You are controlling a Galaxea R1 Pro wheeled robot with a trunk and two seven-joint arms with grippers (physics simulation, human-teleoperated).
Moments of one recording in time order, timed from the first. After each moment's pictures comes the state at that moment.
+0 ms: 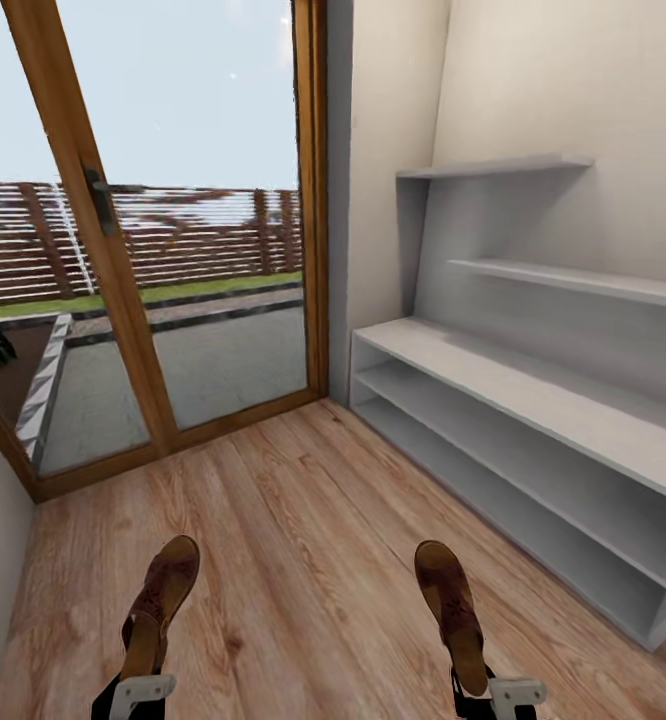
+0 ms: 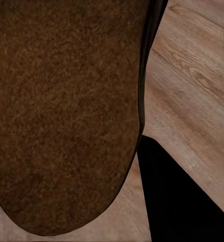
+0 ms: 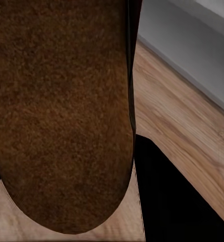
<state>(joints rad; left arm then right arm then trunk) -0.15 0.10 0.12 -0.53 -0.01 -0.47 -0.03 -0.16 -0.04 0.06 -0.49 0.08 -0.55 -0.15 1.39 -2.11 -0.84</state>
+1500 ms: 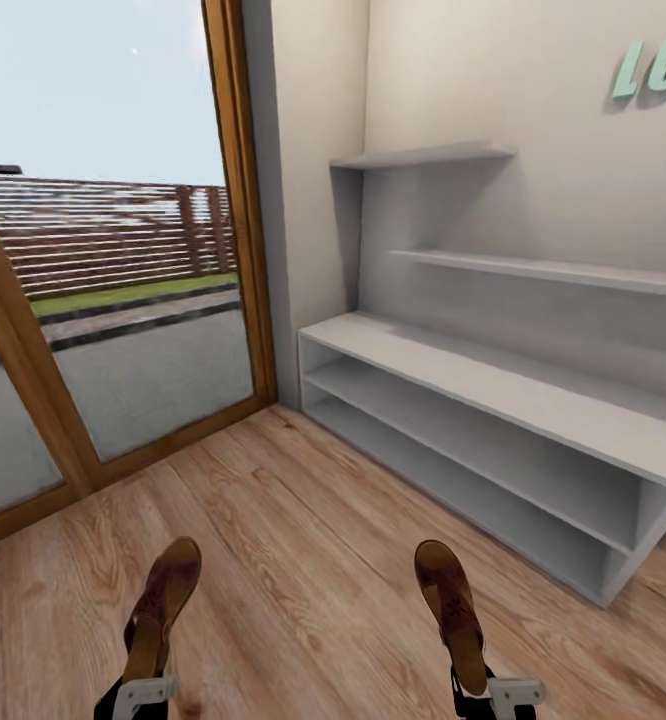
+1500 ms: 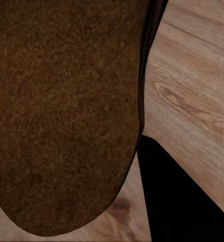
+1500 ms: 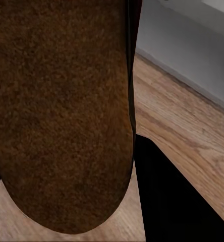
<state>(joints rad) -0.15 0.09 0.11 -0.52 -0.01 -0.47 -0.02 -0.16 -0.04 0.06 -0.50 0.07 -0.55 -0.15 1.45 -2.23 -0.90</state>
